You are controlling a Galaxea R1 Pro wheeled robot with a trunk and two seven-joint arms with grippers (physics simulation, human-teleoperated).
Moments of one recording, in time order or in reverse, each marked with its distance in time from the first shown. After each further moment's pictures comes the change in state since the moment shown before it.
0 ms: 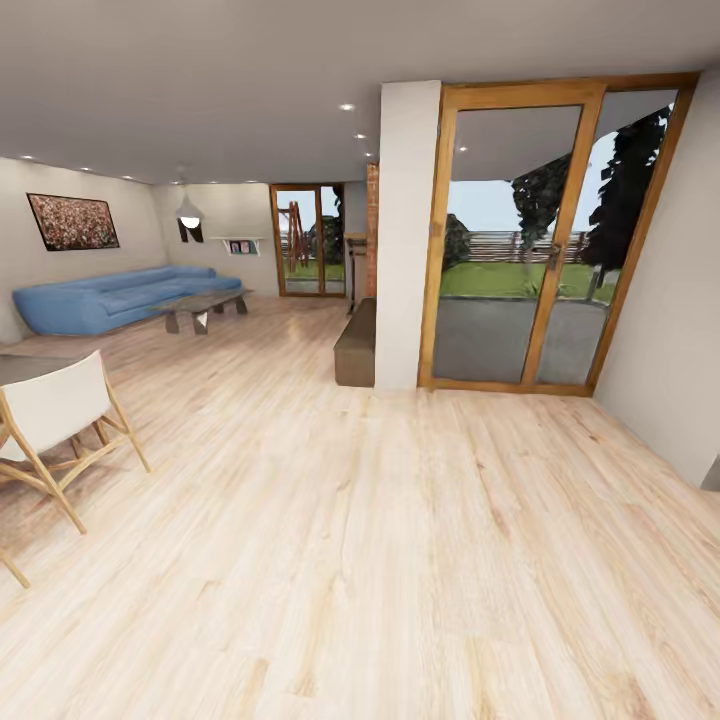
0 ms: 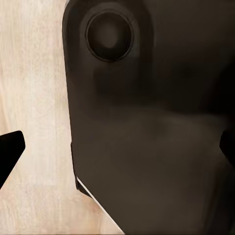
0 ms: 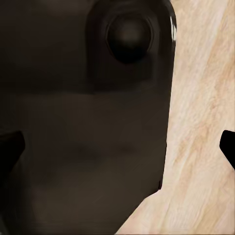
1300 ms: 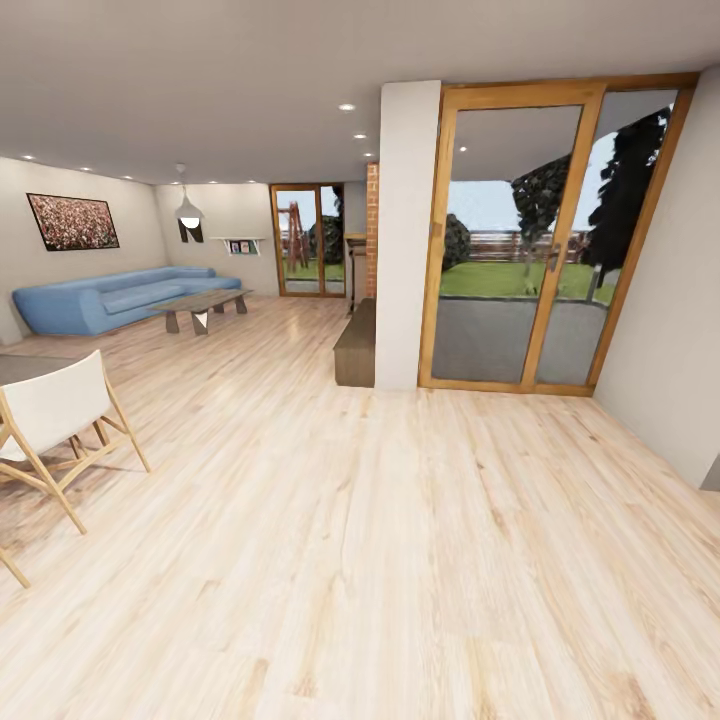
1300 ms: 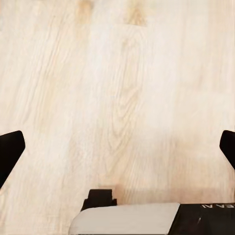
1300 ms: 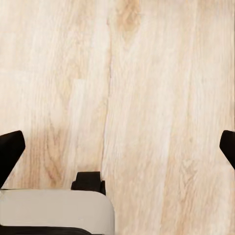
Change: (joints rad) left arm 0.016 -0.017 0.007 -0.385 -0.002 -0.260 0.006; right arm -0.123 -0.086 0.001 -0.147 0.001 -0.253 -0.001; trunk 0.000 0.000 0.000
